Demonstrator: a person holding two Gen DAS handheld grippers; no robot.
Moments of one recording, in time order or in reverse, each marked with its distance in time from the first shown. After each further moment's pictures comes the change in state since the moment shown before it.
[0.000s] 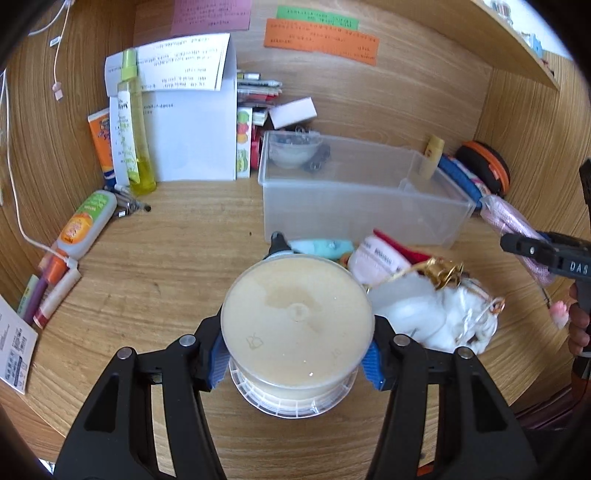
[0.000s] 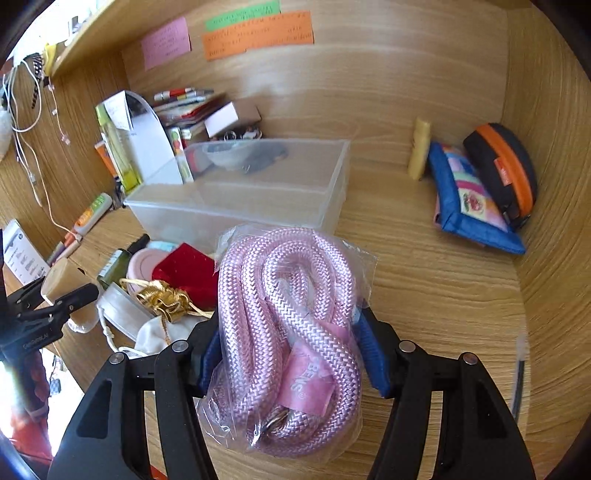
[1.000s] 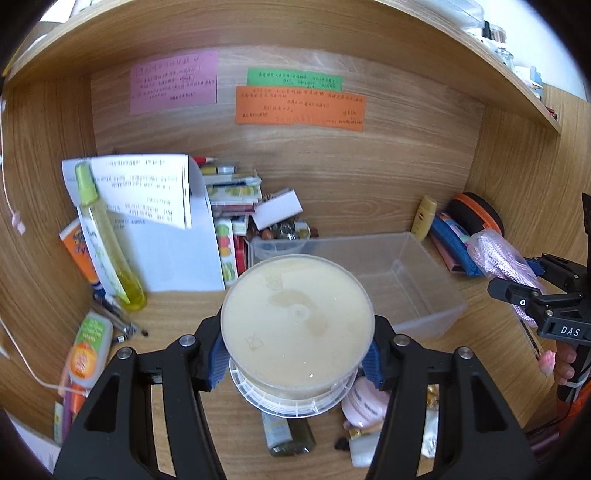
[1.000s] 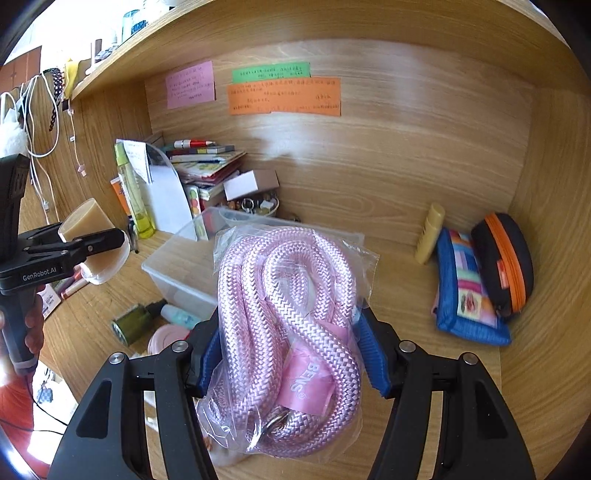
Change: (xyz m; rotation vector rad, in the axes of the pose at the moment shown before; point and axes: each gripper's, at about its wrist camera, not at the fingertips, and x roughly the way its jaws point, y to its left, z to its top) left arm 0.002 -0.008 0.122 0.099 -0.101 -0.029; right arm -0.015 0.018 0.064 -0.103 -0.145 0.010
